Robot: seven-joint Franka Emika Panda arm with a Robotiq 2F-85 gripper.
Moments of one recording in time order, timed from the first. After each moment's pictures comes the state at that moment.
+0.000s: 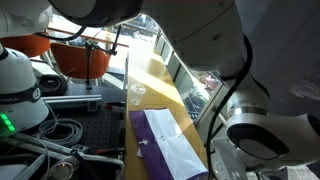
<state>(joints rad) -0.43 0.91 0.10 -1.31 0.21 2.17 -0.61</state>
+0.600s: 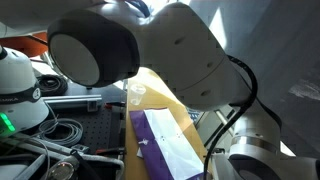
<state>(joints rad) -0.47 1.16 0.13 -1.00 0.31 1.92 -0.65</state>
